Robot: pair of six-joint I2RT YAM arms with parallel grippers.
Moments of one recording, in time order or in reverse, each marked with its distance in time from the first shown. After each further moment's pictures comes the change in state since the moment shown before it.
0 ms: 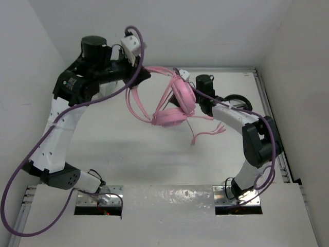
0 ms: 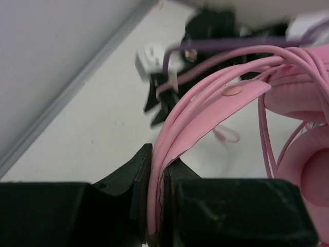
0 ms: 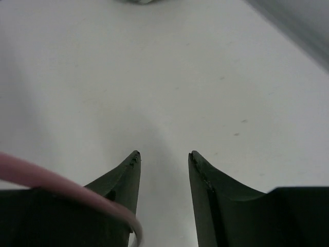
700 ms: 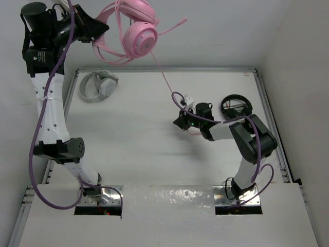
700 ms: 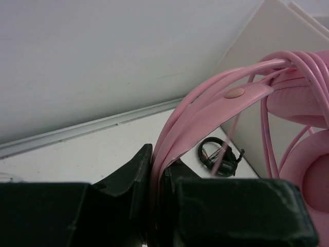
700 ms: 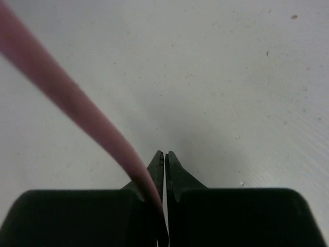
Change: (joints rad) left arm 0.531 0.296 0.446 0.228 0.240 -0.624; right arm 0.032 0.078 -0.498 0.517 0.047 0.324
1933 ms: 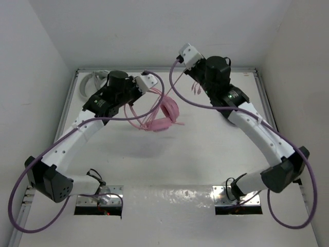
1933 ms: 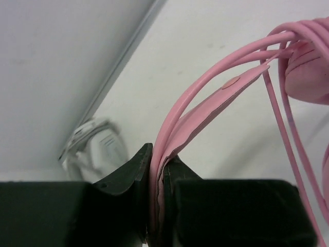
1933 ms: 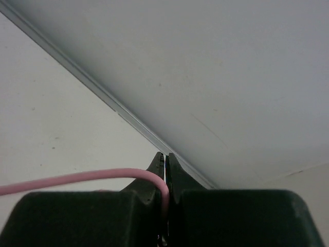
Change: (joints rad) left arm -0.526 -0.399 -1.100 0.235 -0.748 1.009; right arm 0.173 -0.404 0.740 -0.799 0.758 -0.734
